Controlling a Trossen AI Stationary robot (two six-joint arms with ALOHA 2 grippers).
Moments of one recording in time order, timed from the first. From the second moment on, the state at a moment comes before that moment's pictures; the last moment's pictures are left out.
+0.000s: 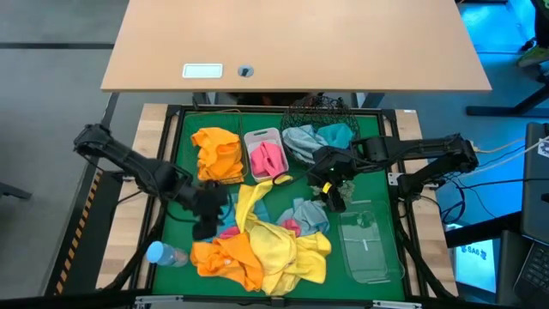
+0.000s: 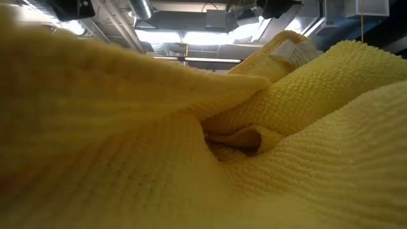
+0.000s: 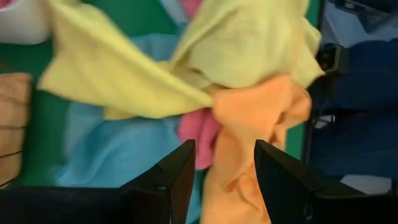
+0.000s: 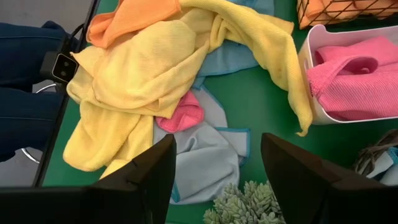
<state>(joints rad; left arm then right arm) -0.45 1.24 1.12 -0.87 -0.04 -0.73 0.12 1.47 1.49 -0.99 -0.17 -0.02</state>
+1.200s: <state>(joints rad) -0.58 1.67 1.12 -0.79 0.06 -0.77 0.12 1.47 1.49 -0.99 -0.17 -0.02</state>
